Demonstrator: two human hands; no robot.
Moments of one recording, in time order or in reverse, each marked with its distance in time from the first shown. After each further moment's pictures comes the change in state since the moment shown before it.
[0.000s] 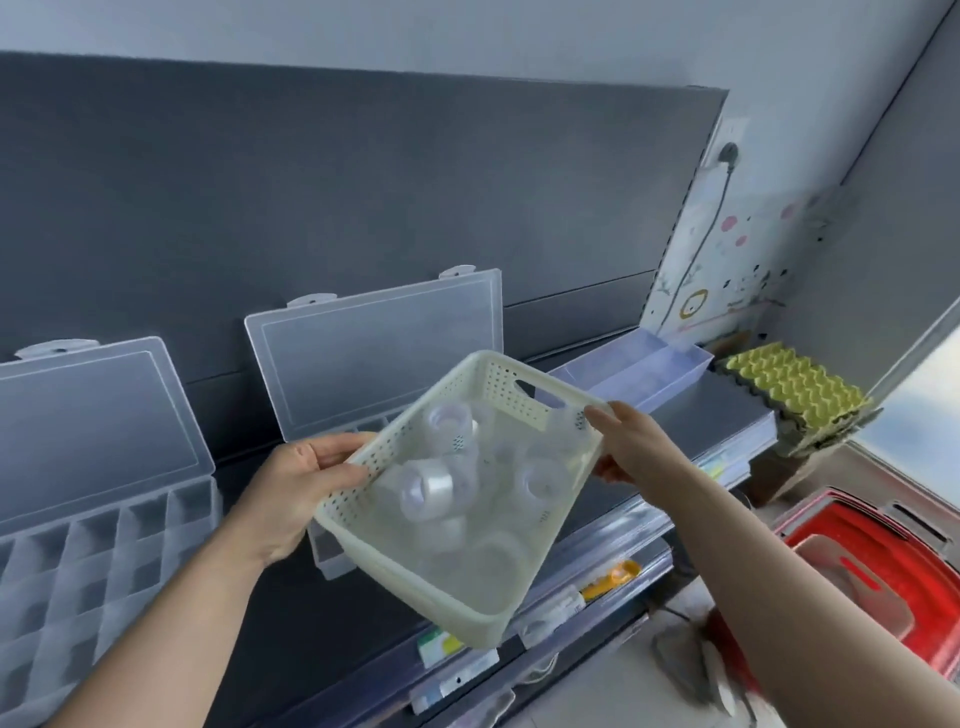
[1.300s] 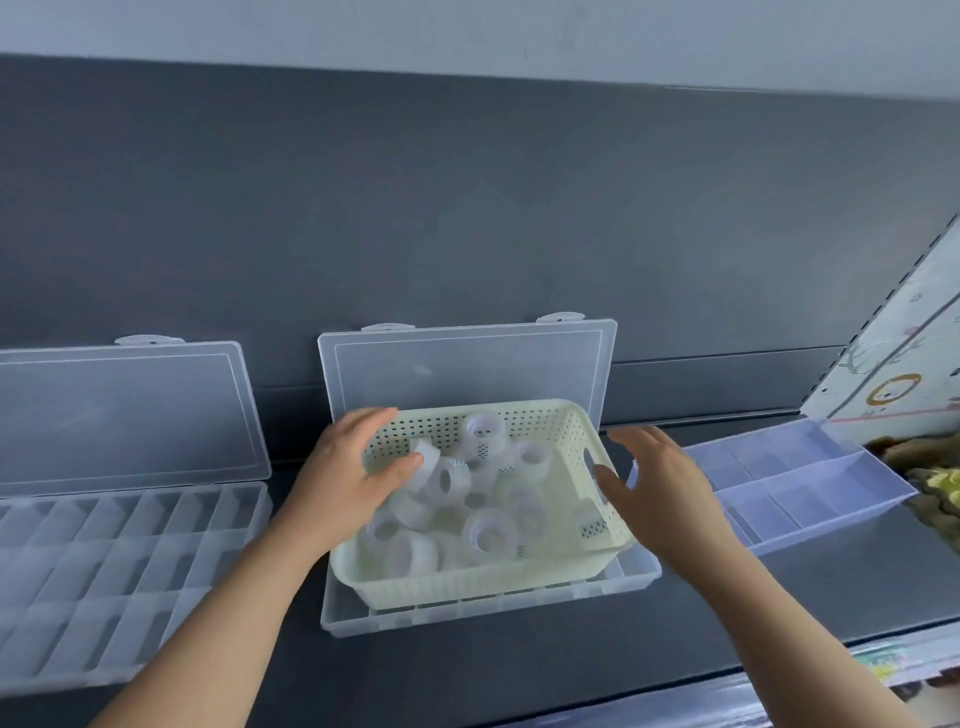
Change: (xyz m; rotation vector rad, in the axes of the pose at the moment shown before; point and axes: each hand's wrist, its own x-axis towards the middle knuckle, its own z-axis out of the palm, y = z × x) left_hand 0.066 0.002 0.001 0.821 0.452 0.225; right_hand 0.081 -0.048 0.036 -0.723 -0.053 -0.595
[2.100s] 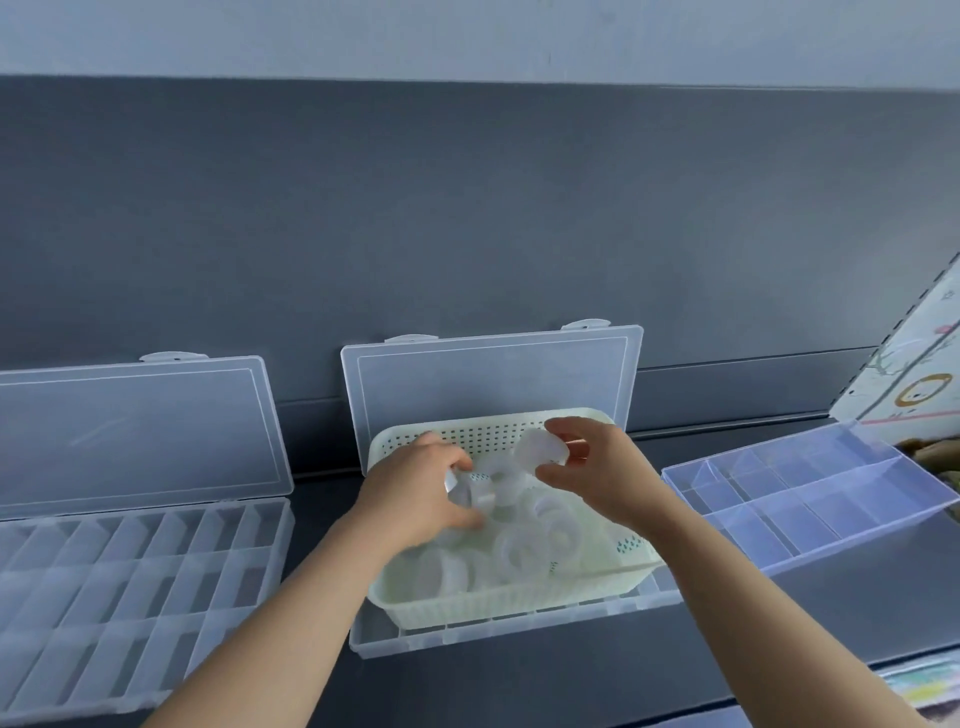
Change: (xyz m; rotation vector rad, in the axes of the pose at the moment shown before) left_hand 0.024 0.020 0.019 0.304 -0.310 -0.015; right_hand 0.047 -0.033 0.045 0.436 -0.187 -0.036
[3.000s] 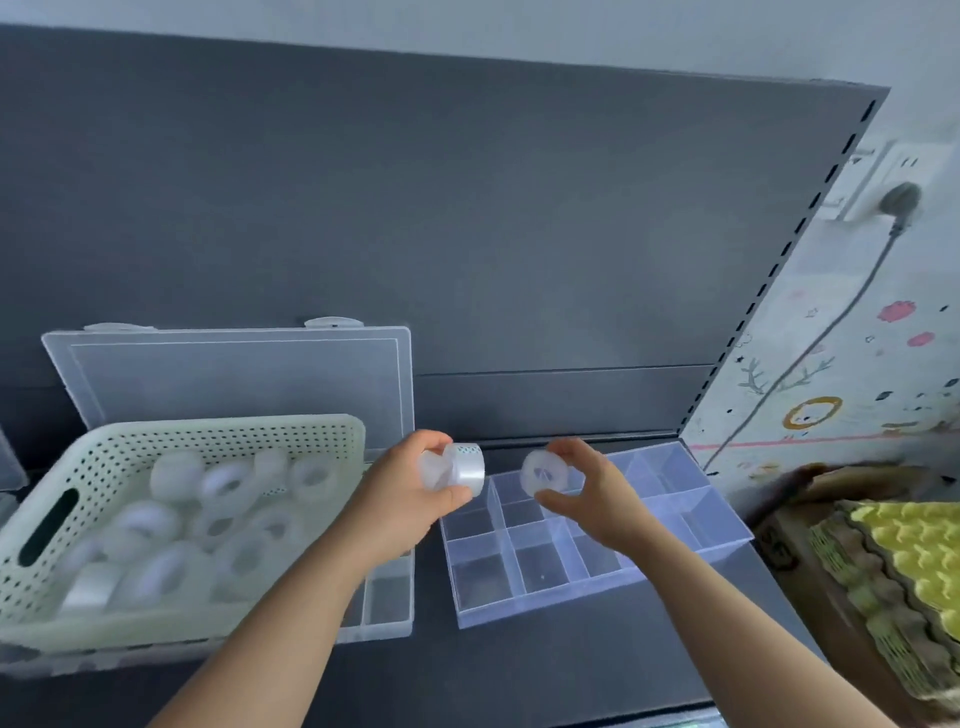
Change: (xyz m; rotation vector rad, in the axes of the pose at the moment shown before) left_hand 0.066 0.230 0.114 -0.514 0.100 -0.156; right_hand 0.030 0.227 -0.186 -0.010 -0.084 -0.029
